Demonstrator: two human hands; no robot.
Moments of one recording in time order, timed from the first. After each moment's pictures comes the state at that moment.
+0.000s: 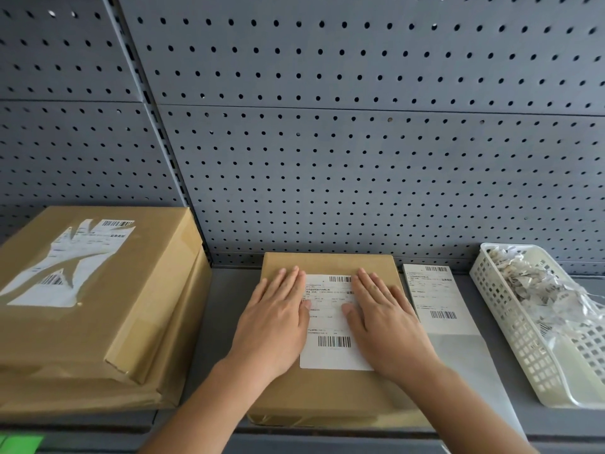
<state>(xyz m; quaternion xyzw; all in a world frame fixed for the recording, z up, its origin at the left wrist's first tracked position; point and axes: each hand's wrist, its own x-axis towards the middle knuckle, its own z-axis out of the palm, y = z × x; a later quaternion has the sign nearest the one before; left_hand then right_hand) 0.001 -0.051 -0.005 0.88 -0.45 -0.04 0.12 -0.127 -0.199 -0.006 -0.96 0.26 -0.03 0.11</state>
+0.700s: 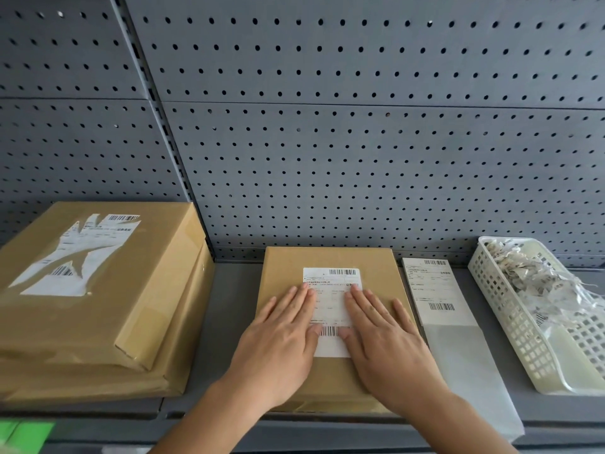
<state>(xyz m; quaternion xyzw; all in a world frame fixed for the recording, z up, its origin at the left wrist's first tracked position) -0.028 -0.027 -0.009 0.86 -0.49 -0.07 0.09 -0.159 -0.171 -0.011 -0.97 0.23 -0.01 0.09</state>
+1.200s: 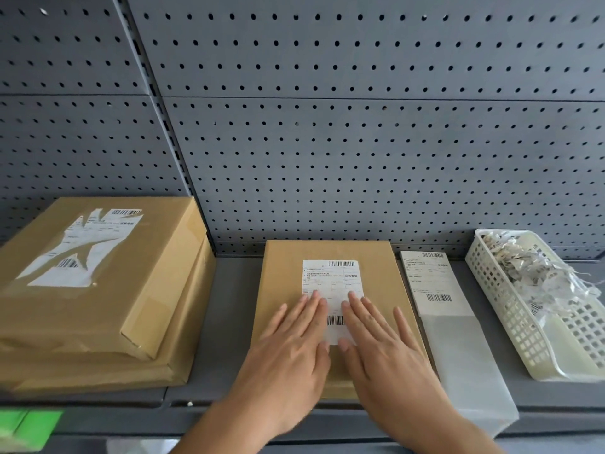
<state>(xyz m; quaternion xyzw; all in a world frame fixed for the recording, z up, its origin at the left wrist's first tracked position) -0.061 -0.009 -0.006 0.84 -0.53 -0.04 0.11 -0.183 -0.139 -0.002 -0.97 0.21 -0.05 0.11</state>
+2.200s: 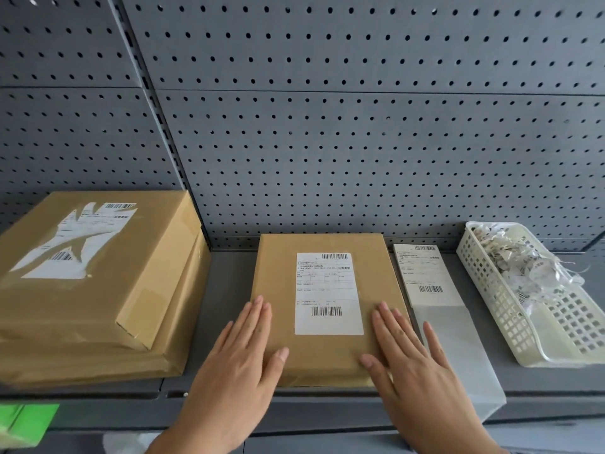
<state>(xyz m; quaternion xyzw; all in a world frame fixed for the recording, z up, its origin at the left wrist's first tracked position) -0.052 0.046 -0.020 0.89 -0.43 -0.09 0.15 -0.230 -0.154 -0.029 -0.96 0.27 -0.06 0.08</state>
